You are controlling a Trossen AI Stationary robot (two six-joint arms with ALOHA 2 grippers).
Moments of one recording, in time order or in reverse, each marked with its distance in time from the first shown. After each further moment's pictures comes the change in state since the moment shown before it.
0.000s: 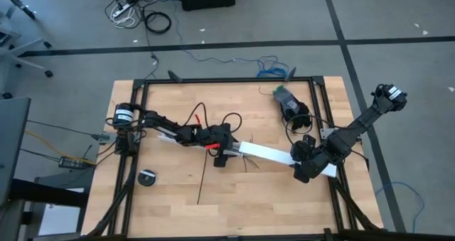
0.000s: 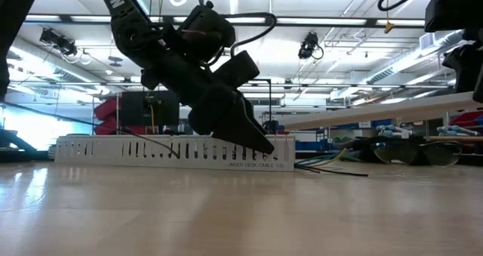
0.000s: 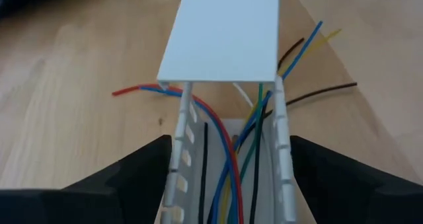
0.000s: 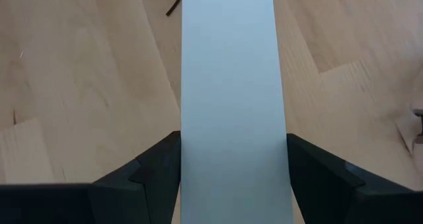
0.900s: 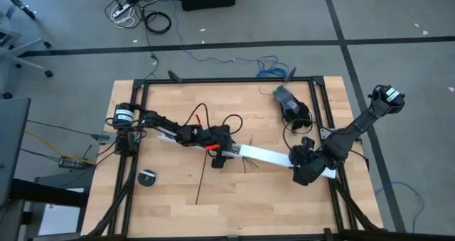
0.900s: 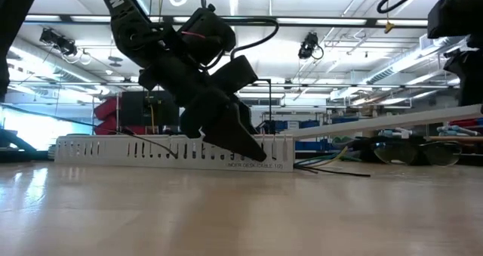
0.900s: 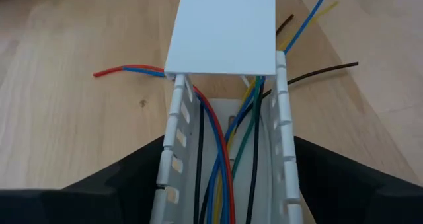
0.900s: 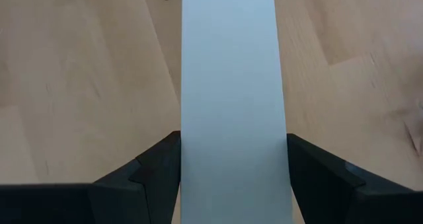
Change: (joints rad) left arm 0.000 0.000 0.000 -0.058 0.032 0.005; right arm 0.028 0.077 0.000 0.019 -0.001 0.003
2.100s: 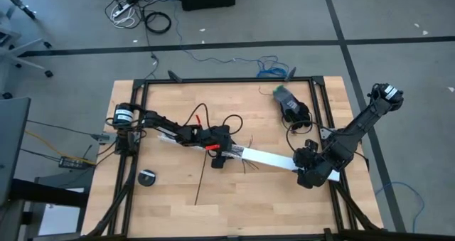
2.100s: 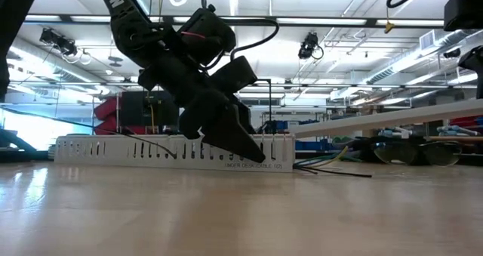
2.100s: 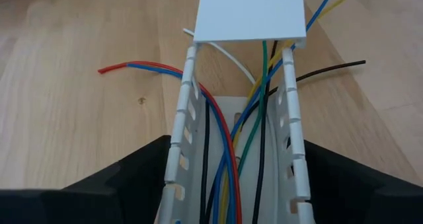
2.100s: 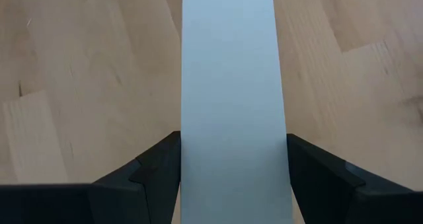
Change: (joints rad) left arm 0.000 0.000 0.000 -0.007 -0.002 0.001; right arm 0.088 -0.030 0.000 -0.025 0.013 0.084
